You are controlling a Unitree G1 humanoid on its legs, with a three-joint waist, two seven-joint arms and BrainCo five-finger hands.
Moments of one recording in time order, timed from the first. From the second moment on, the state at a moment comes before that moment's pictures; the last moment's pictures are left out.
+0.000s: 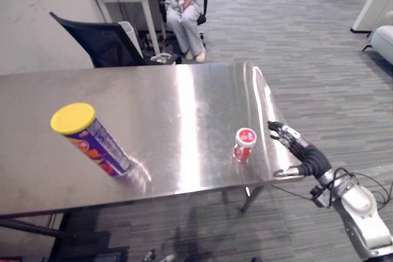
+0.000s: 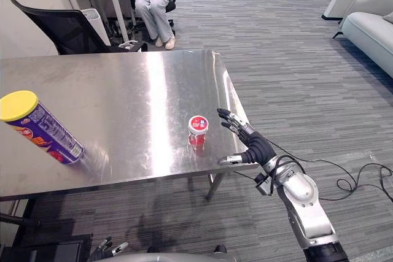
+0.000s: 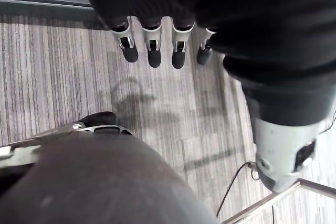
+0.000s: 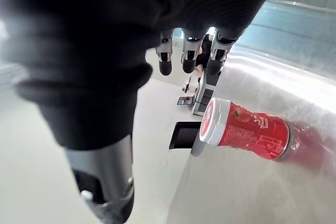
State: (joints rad) left arm 0.26 0.23 -0.10 1.00 -0.15 -0.22 0.04; right arm 0.09 -0.54 0.05 -0.18 0.34 -0.25 0.41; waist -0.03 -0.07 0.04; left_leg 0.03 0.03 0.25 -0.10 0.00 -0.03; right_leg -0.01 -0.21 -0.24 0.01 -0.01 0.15
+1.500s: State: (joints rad) left arm 0.25 0.22 -0.12 0.99 -0.15 -0.21 0.04; right arm -0.17 -0.44 0.17 0.19 0.27 -0.26 0.31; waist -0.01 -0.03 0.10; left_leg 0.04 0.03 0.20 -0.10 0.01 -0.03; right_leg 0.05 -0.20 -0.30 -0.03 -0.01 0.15
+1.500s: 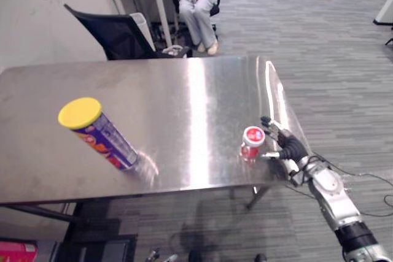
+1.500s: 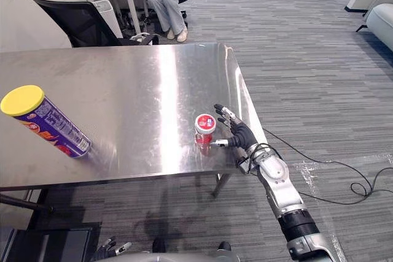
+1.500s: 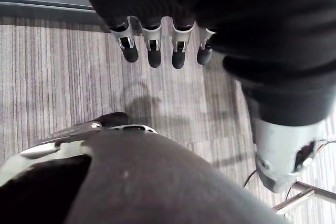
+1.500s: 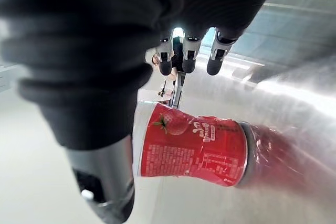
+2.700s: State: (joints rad) left arm 0.24 0.21 -0.12 0.98 -0.15 -0.21 0.07; right arm -0.24 -0.37 0.27 0.26 0.21 -0.27 0.27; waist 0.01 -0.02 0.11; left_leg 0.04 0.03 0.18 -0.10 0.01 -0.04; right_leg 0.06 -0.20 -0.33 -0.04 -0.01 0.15
